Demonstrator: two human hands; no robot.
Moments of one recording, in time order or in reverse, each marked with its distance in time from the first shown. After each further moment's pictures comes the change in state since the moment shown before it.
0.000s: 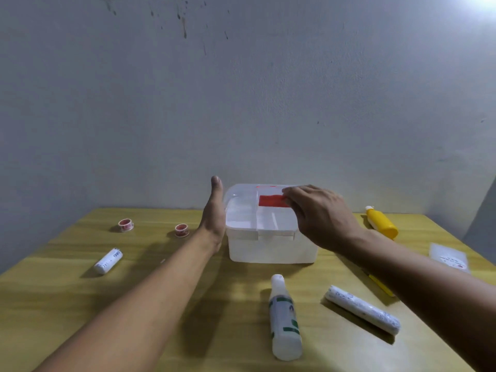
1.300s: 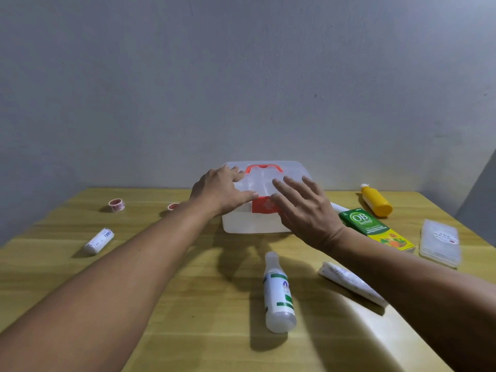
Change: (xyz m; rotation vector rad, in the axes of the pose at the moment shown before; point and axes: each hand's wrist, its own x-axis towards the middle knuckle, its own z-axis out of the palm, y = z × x) left_hand 0.008 0.012 0.005 1.203 -0.049 0.264; right_hand -0.034 0.020 0.064 -0.301 0.136 -0.267
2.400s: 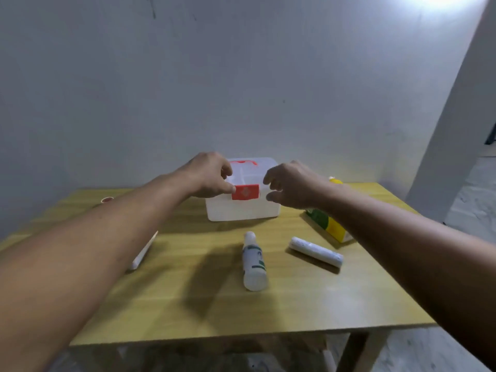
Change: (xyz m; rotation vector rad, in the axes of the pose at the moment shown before) left_hand -0.047 0.050 -0.060 0.079 -0.177 0.104; right_hand 0.038 0.010 -0.112 0.470 -0.599 0.467
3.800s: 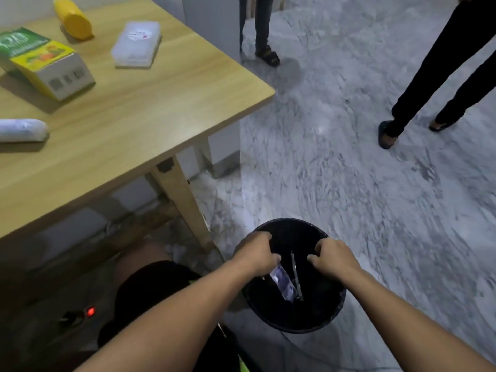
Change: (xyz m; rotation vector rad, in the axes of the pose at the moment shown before) left_hand -0.205 0.307 0.445 -0.209 -0.965 0.232; right_hand -0.551 0.199 0.183 0.242 -0.392 1.421
